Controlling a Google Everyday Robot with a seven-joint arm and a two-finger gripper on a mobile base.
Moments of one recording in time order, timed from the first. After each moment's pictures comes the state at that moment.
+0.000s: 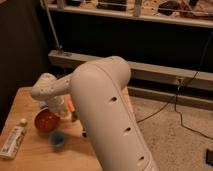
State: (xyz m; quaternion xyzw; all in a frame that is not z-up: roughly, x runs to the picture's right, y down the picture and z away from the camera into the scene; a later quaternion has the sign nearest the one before) arm -0.246 0.142 0.831 -0.25 0.20 0.49 0.81
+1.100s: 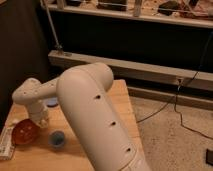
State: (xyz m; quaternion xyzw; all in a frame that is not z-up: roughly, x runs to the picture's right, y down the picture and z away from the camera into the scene) arm -0.368 0.204 0.792 -0.37 0.15 0.39 0.83
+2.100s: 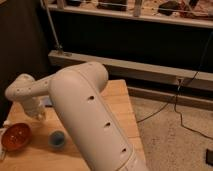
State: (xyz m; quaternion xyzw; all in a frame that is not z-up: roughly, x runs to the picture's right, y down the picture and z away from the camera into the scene) arm -0.363 0.144 0.808 -0.31 0.12 0.39 0.86
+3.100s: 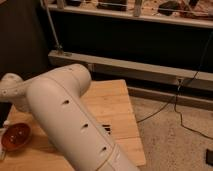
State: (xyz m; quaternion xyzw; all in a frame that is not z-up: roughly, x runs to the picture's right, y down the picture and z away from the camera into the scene) arm -0.434 0.121 0.834 -0.25 0.09 0.33 0.91
